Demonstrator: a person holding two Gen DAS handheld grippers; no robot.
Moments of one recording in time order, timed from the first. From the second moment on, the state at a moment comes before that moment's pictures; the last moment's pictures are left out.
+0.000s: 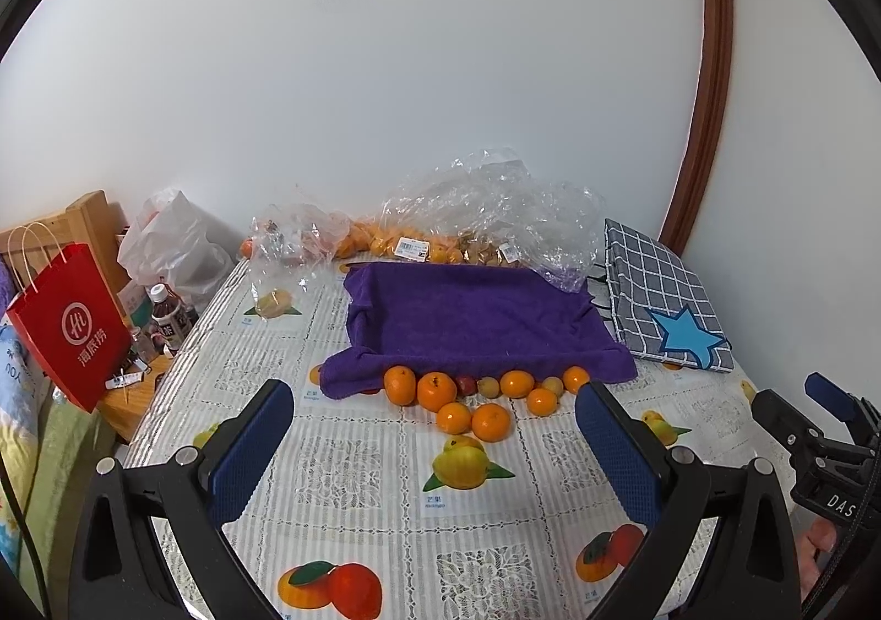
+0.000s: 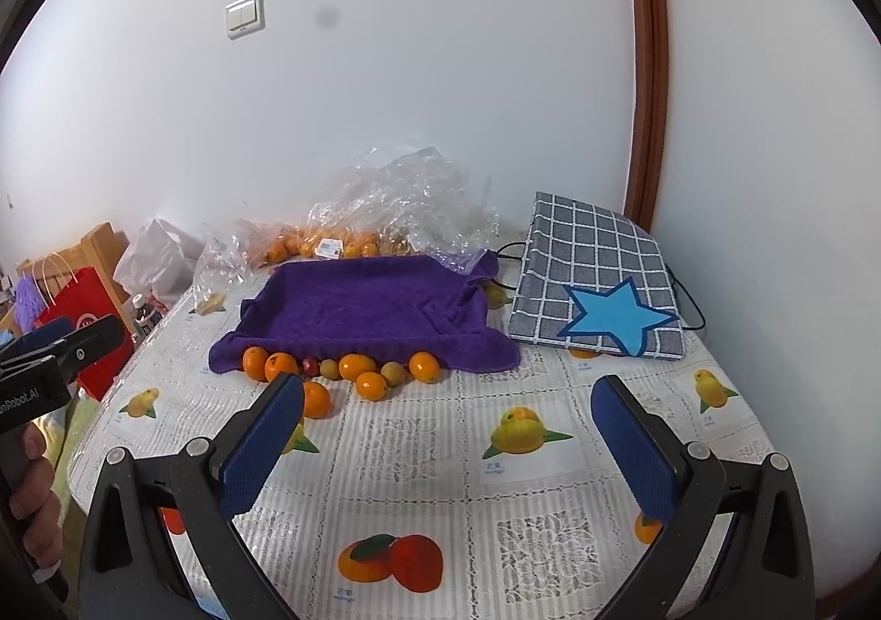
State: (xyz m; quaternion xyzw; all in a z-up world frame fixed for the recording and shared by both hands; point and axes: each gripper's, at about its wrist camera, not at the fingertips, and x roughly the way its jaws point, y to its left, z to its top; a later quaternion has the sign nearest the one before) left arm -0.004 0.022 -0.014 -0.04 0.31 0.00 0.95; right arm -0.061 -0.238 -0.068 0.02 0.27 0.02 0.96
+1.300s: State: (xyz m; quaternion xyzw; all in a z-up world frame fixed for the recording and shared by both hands) left arm 0.069 0.049 -0.059 -0.04 0.34 -0.03 0.94; right arm 0.016 -0.230 -0.139 0.04 0.35 0.03 0.94
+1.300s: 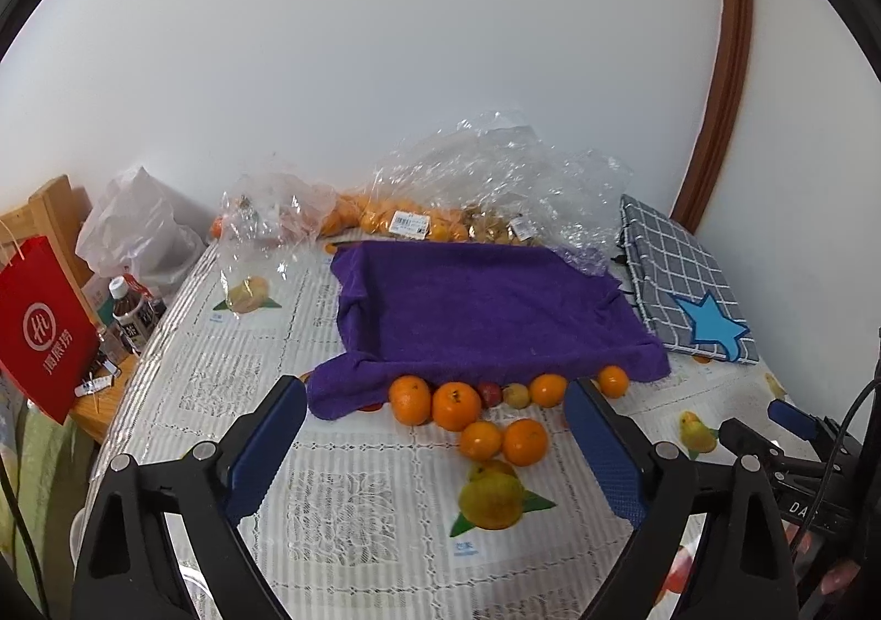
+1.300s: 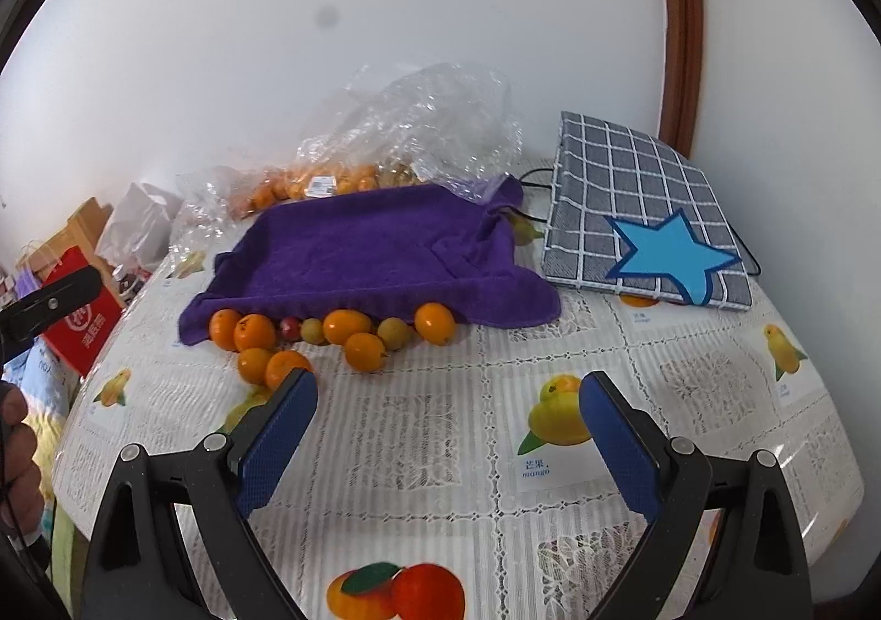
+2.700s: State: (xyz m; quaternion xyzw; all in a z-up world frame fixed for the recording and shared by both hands) left arm 0.171 0.082 -0.177 -0.11 0.48 -0.07 0.87; right arm 0.151 -0.208 -0.229 -0.01 0.44 0.09 0.89
